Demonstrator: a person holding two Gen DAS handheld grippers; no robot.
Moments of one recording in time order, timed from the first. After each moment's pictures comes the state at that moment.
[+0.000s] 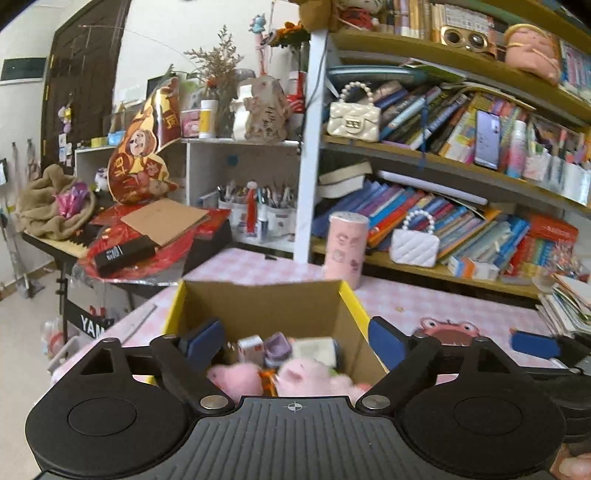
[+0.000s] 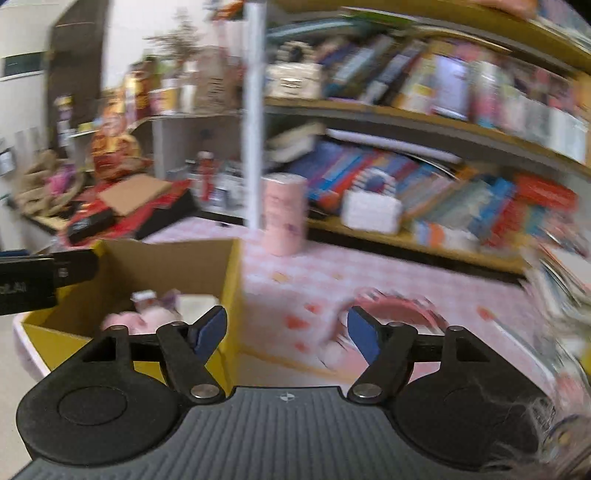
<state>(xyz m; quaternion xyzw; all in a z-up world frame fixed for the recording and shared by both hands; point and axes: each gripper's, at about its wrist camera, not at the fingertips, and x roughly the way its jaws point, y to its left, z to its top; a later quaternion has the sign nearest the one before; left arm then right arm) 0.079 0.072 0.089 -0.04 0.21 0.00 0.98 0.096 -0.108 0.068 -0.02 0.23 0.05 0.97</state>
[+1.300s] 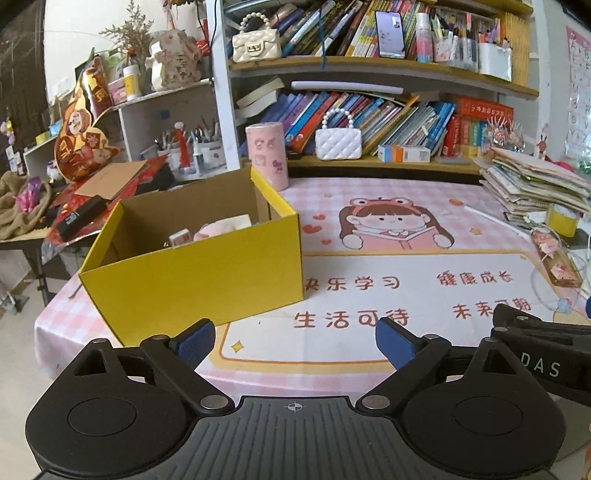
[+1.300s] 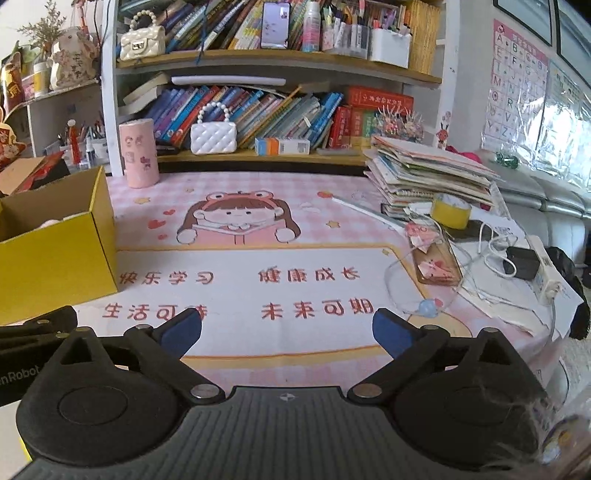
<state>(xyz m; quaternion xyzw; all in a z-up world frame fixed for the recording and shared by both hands) -0.004 -0.014 0.030 0.06 0.30 -0.06 0.95 -0.043 -0.159 0.018 0.03 0.30 -0.16 0.94</state>
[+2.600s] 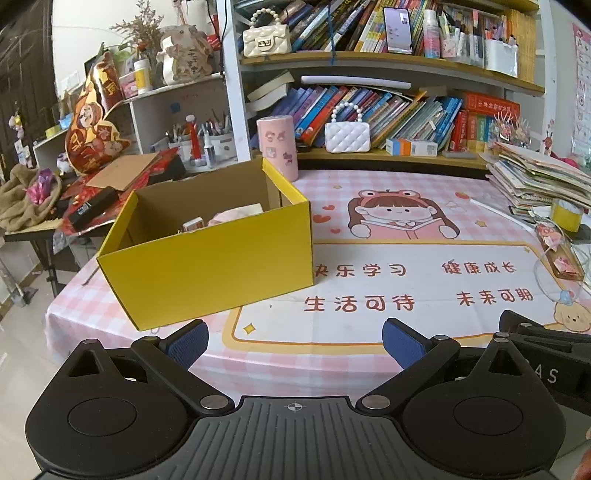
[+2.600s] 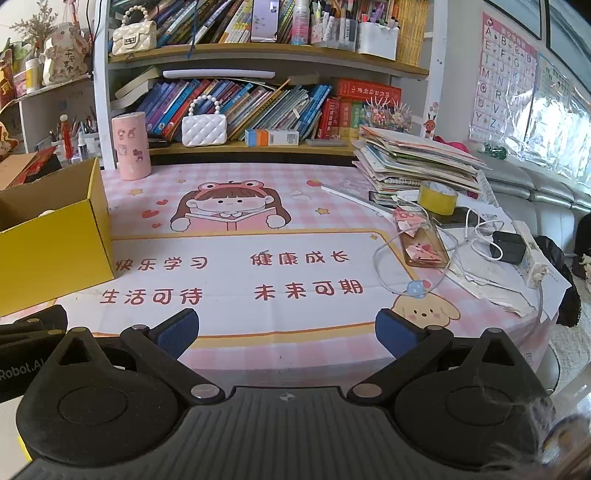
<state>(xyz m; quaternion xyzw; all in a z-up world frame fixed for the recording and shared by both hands) -0.019 -0.007 0.032 0.06 0.31 -0.05 0.95 -0.059 -0.152 0.015 0.03 0.30 -0.18 0.94</state>
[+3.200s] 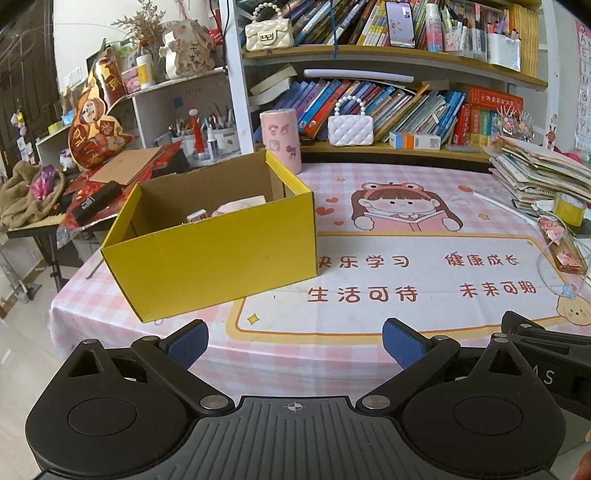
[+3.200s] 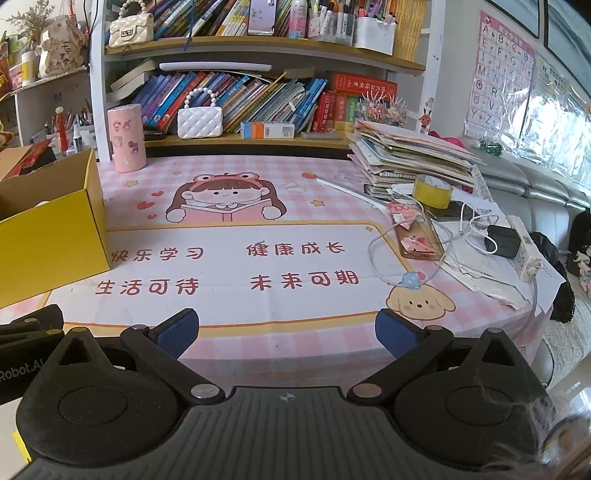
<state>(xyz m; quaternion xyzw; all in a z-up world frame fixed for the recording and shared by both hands) -0.021 -0.007 0.029 0.06 0.32 -0.04 0.94 -0.061 -0.149 0.012 0.03 0.31 -0.19 0.93</state>
